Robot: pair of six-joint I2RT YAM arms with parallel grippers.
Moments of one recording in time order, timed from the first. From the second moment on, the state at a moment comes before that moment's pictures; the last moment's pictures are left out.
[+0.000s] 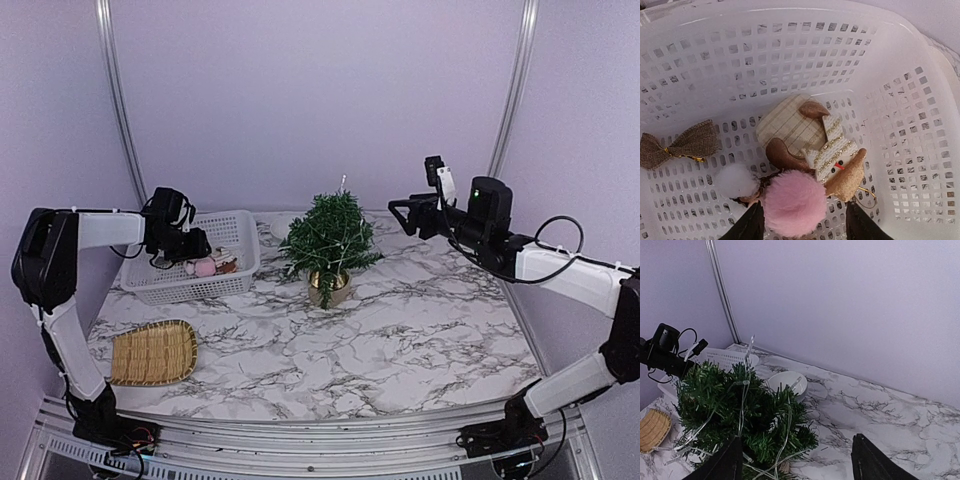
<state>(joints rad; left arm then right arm) -0.20 1.83 1.23 -0.27 0.08 -0.29 0.40 1.35 0.94 0.29 -0.29 0.11</state>
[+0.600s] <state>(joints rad) -0.20 1.98 1.34 -0.29 0.11 -0.28 0.31 1.36 0.81 0.29 -0.42 0.22</state>
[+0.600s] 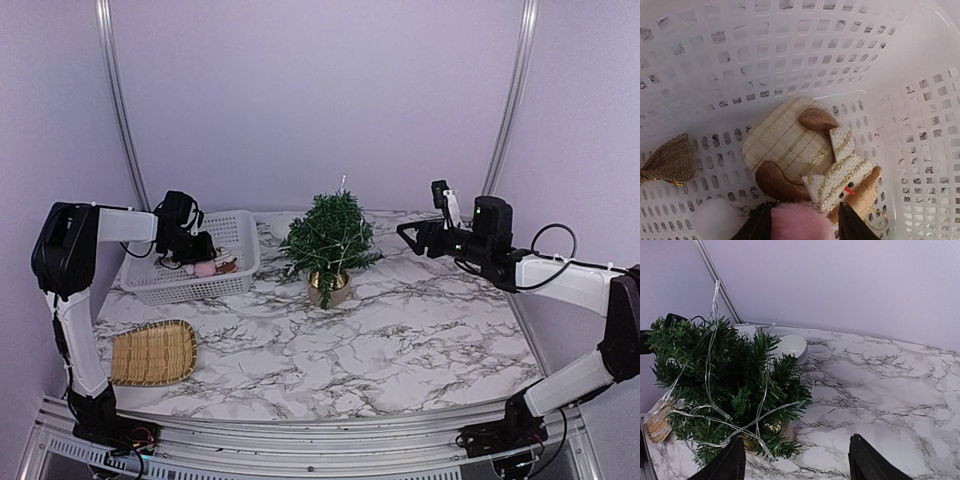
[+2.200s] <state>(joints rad) -0.44 1.41 1.21 -0.32 0.24 -0.22 0.37 1.25 0.79 0.30 -0.56 0.20</state>
